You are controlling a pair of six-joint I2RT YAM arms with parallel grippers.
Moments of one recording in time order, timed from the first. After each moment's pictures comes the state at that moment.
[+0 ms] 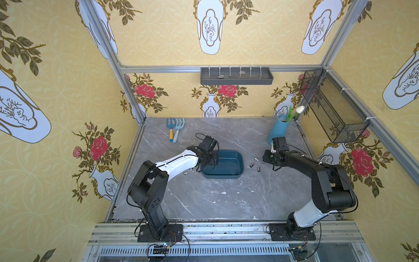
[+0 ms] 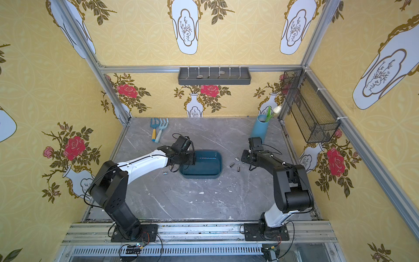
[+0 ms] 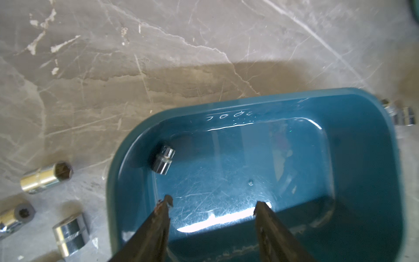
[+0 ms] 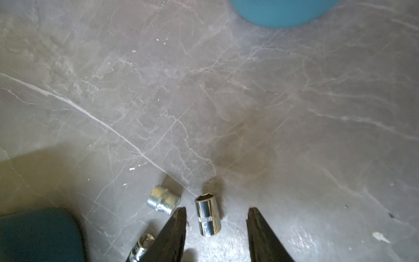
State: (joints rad) left arm -0.66 1.75 1.18 -0.49 -0.08 -0.50; right arm 0.20 1.60 0.86 -0.27 -0.04 0.41
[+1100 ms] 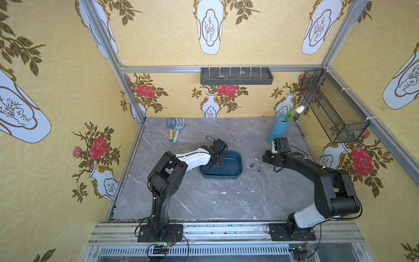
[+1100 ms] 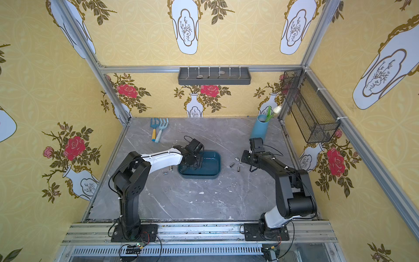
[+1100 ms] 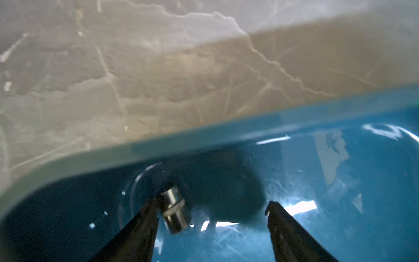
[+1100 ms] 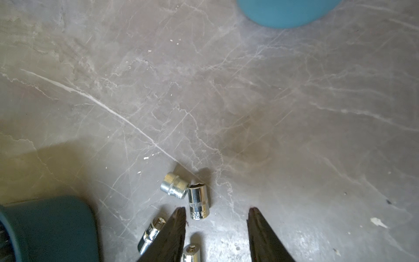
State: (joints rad) left arm -0.73 1.96 1.30 -0.52 -0.20 -0.43; right arm 0.20 1.55 0.84 -0.27 -0.07 0.41
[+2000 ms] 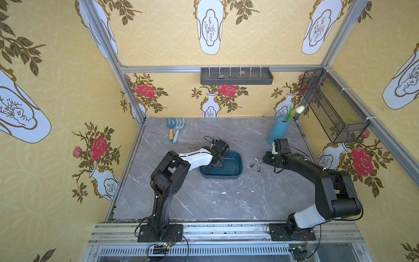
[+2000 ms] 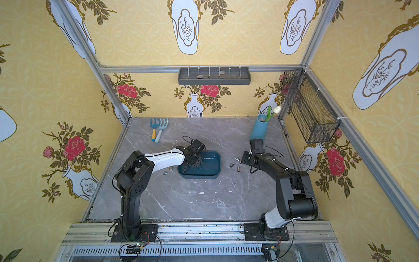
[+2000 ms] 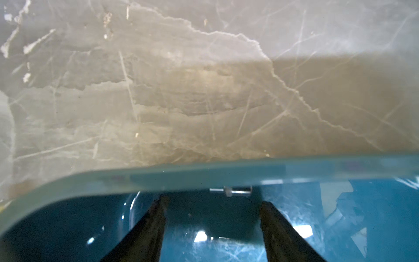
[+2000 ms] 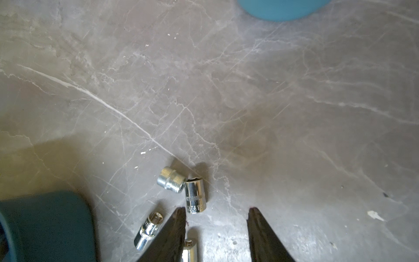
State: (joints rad) left arm -0.73 2.01 1.31 -0.47 -0.29 -0.56; right arm 0.20 1.53 0.81 -0.27 -0.07 0.41
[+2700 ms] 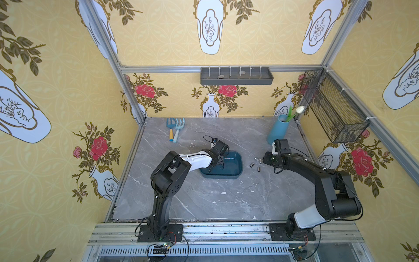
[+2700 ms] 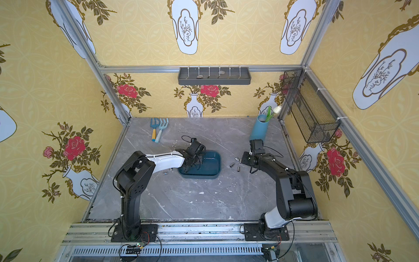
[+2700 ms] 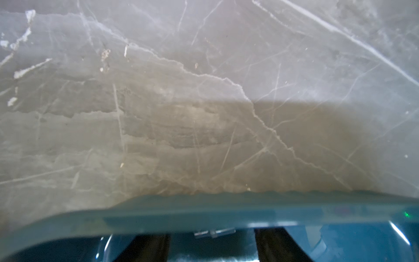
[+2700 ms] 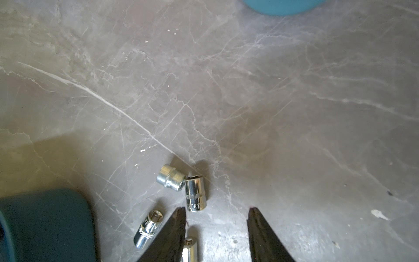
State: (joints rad) left arm -0.73 2.01 1.26 -0.26 -0.31 -0.58; right arm 0.20 1.53 0.81 -0.26 -0.07 0.41
